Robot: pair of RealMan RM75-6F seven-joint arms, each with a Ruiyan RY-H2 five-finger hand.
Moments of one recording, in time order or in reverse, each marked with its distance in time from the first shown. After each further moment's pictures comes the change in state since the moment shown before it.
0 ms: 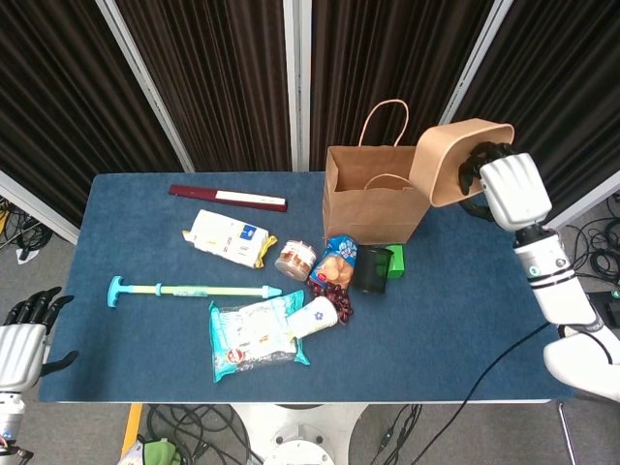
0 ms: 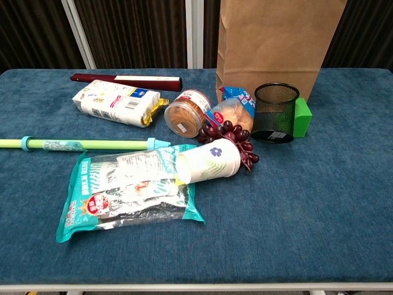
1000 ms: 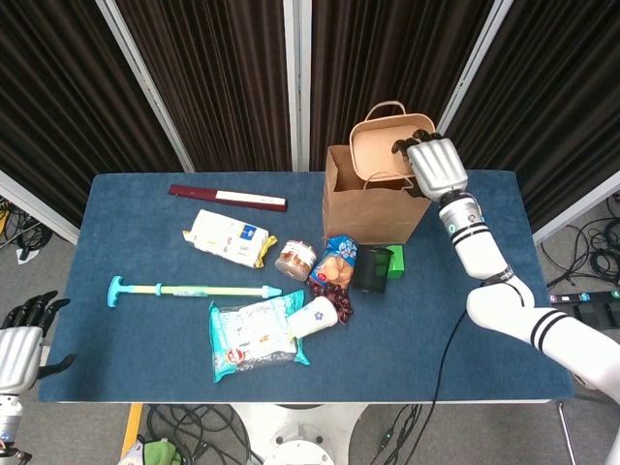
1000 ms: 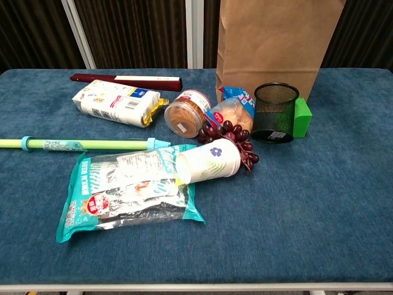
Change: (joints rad) left arm 0.009 -0.005 0.001 0.007 -0.025 -0.015 -0.022; right arm 0.295 -0.230 -0.018 0.206 0.410 -0.315 -0.320
